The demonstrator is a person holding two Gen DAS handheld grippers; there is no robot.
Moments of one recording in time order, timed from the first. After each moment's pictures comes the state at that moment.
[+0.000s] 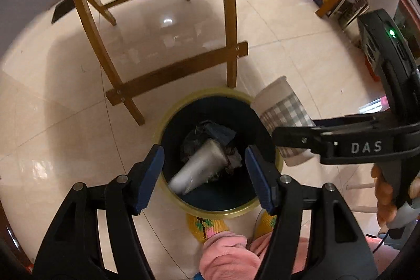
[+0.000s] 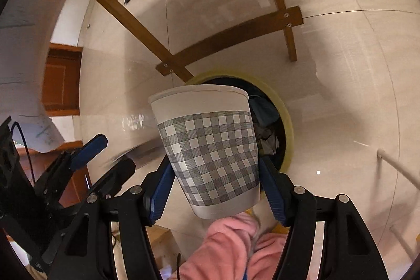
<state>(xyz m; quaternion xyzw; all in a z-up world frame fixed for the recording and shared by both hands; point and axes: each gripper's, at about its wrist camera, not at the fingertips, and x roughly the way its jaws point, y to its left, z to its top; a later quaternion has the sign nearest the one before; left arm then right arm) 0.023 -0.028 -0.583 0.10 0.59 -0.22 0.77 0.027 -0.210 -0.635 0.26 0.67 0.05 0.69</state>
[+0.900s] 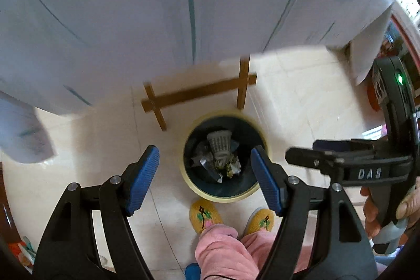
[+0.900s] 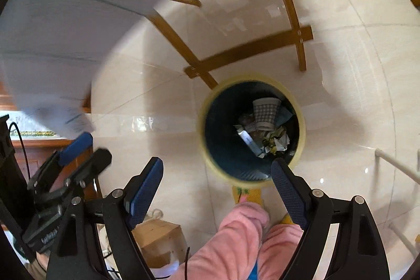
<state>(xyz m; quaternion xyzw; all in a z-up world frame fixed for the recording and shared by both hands) 0.026 0.015 -0.414 0.06 0.56 -0.17 0.81 0.014 -0.189 -0.528 0.26 0.64 0.07 0.72</state>
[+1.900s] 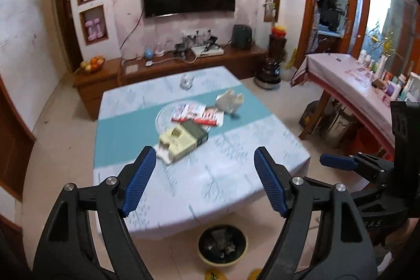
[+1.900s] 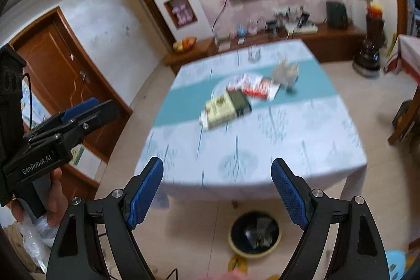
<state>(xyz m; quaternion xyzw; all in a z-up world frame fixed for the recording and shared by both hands) 0.066 0.006 0.041 0.06 0.33 -0.22 0.92 0.015 -0.181 -0.035 0.14 0.39 0.07 0.91</state>
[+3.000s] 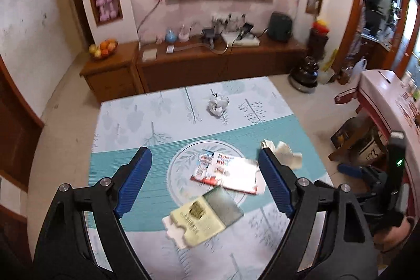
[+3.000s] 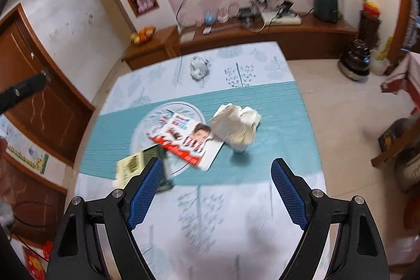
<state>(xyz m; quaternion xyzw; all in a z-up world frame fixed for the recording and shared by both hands) 0.421 -0.096 0.001 0.05 0.41 -0.13 0.90 0.350 -0.330 -0.122 0.11 0.47 0.02 0.88</state>
